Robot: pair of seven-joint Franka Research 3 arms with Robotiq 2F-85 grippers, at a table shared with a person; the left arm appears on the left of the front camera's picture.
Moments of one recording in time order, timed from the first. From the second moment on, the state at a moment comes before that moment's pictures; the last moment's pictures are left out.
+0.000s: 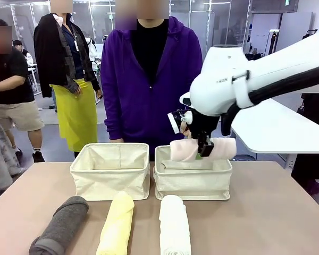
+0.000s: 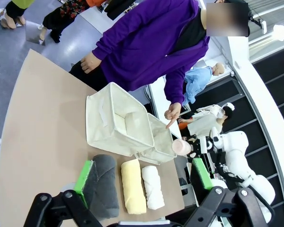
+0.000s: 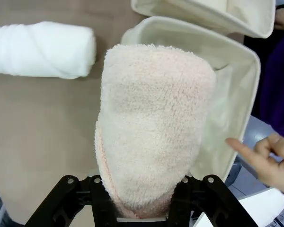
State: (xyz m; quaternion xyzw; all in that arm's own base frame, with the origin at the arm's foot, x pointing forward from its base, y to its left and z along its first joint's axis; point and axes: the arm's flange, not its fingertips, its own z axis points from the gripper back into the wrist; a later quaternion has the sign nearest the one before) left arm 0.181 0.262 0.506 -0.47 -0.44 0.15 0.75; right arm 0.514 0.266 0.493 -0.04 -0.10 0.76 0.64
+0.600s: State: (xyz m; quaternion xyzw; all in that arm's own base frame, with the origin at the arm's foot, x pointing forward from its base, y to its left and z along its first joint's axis) left arm 0.181 0.262 0.506 -0.47 -0.44 0.15 0.75; right arm 0.591 0.283 0.432 -0.03 -0.12 0.75 0.65
